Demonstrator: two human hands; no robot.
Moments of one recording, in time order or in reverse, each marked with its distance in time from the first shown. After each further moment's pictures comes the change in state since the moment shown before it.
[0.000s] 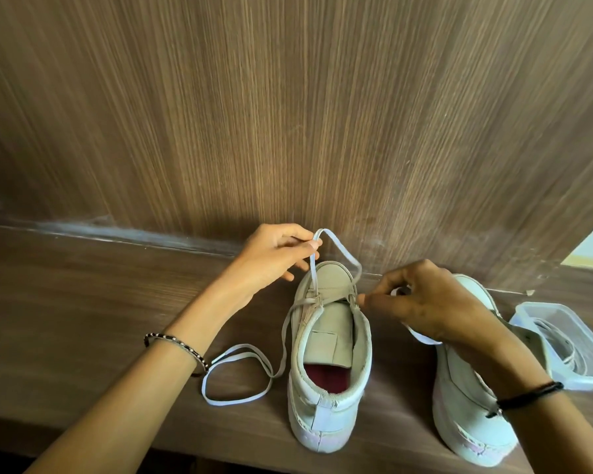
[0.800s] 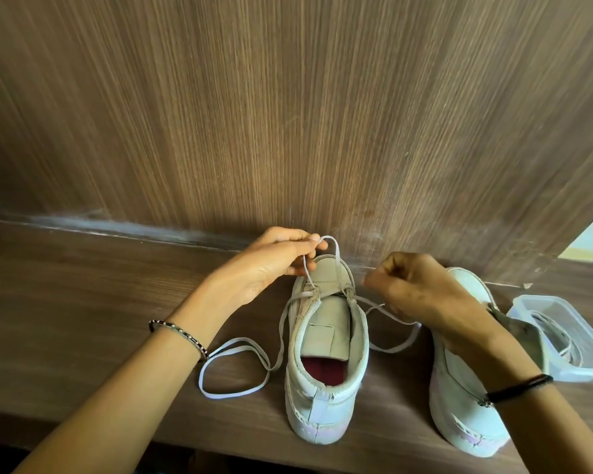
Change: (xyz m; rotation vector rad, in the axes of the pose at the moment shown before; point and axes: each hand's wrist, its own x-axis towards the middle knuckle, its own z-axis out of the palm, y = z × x) left_hand 0.006 -0.005 0.011 -0.185 -0.129 -0.130; right_hand 0.003 0.004 0.011 0.326 0.034 0.087
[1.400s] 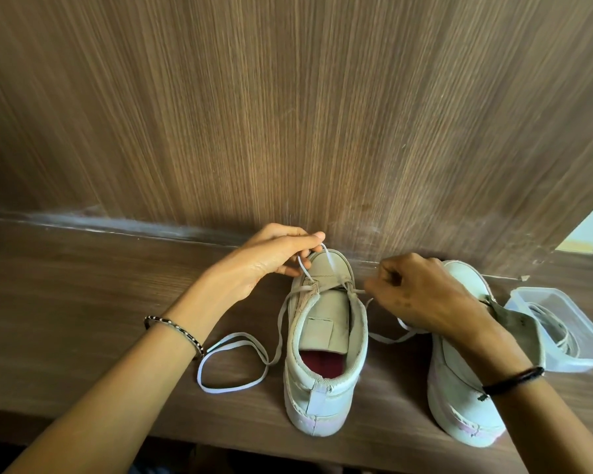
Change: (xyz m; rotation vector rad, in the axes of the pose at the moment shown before) left_hand 0.001 -0.003 -0.003 0.084 -0.024 -0.005; right_hand 0.000 0.005 -0.002 -0.398 0.031 -0.122
